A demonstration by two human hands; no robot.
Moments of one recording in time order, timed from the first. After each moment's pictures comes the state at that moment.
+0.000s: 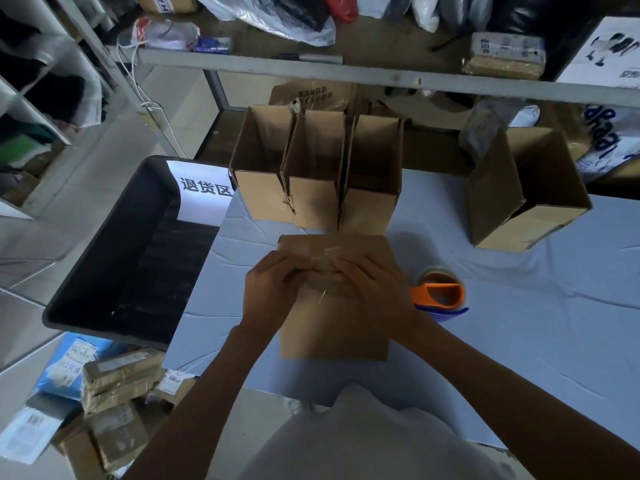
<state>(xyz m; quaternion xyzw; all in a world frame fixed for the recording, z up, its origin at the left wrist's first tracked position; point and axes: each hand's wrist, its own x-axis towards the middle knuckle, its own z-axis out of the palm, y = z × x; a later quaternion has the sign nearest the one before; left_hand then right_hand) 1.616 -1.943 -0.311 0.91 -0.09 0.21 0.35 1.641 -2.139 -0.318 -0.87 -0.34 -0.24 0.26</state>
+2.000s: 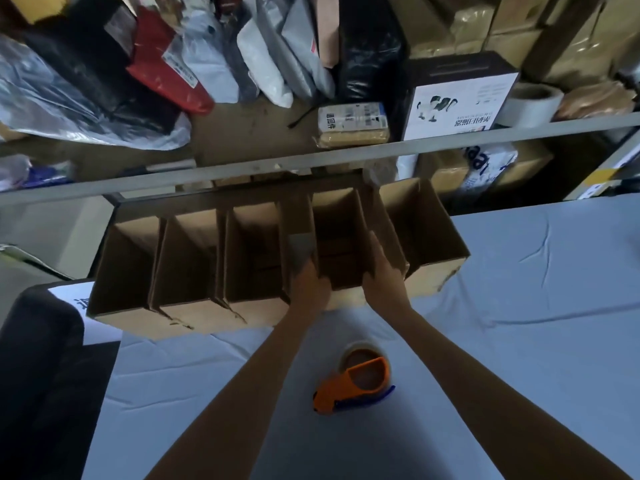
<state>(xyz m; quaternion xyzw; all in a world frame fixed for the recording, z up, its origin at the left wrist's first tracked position) 1.827 -2.176 -0.330 0.88 0.06 -0.14 0.45 1.788 -2.308 -0.314 -0.90 0.09 -0.10 0.41</state>
